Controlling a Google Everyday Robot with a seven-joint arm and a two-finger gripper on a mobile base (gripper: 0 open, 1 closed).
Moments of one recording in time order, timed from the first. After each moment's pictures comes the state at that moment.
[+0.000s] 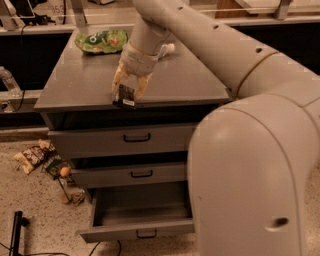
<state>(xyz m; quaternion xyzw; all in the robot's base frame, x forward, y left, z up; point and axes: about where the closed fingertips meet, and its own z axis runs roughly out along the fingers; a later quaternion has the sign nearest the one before) 0.663 0.091 0.850 -0.98 0.00 -0.01 0.21</state>
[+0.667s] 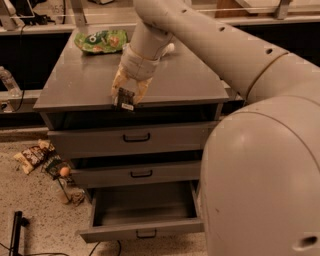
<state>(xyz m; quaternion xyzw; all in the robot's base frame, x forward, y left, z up) 0.649 0.090 0.847 -0.98 0.01 -0.01 0.22</state>
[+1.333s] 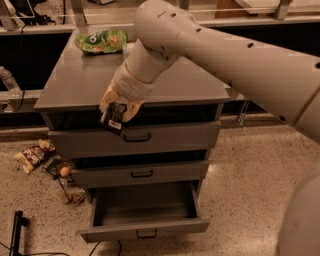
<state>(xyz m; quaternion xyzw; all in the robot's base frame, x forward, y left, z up) 0.585 0.109 0.847 -0.96 0.06 -0.03 0.28</state>
